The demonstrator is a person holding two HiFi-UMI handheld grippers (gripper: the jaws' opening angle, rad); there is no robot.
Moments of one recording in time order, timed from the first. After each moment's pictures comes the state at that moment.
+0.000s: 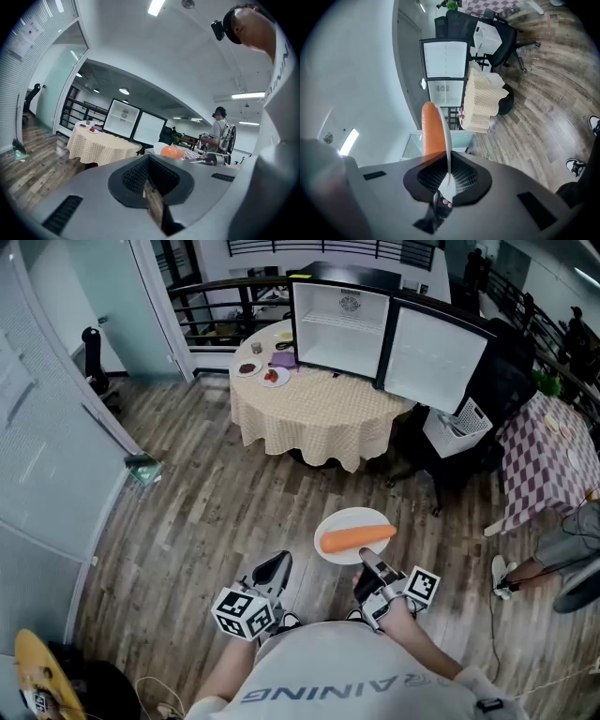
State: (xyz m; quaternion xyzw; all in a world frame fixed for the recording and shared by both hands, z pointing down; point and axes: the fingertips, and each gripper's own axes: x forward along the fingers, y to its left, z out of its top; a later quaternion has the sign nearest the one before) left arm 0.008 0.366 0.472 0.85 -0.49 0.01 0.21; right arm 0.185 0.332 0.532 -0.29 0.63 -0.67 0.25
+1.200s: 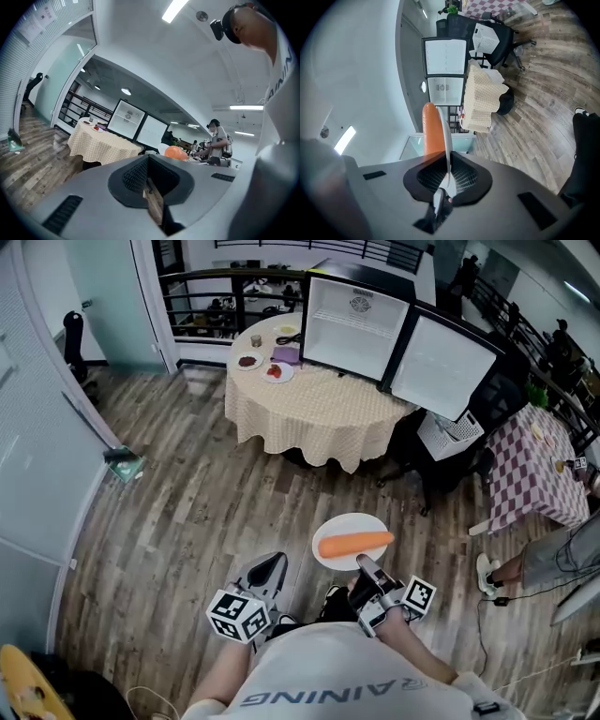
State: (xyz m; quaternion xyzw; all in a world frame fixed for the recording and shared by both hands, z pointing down) left arm -0.079 0.358 0.491 0.85 -0.46 -0.03 0.24; right arm 0.108 0.342 0.532 -0.32 0.62 -0.66 0.27
